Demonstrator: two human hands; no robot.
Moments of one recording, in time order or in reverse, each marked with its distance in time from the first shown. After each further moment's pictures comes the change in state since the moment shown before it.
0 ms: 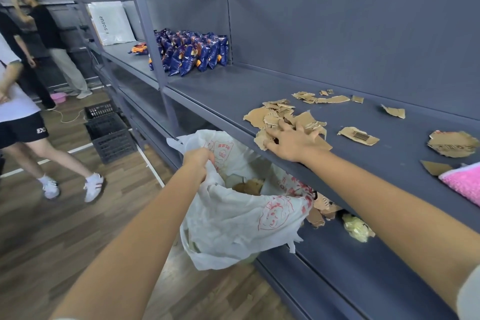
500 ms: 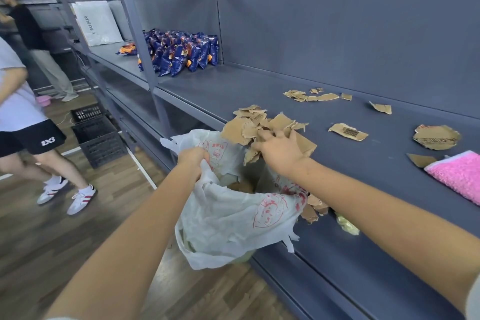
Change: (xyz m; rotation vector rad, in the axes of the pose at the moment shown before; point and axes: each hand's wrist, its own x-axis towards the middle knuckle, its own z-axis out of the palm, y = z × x) left_hand 0.004 0.001 0.000 0.037 -0.012 0.016; right_hand -0.044 -0.025 0.001 -0.280 0.145 -0.216
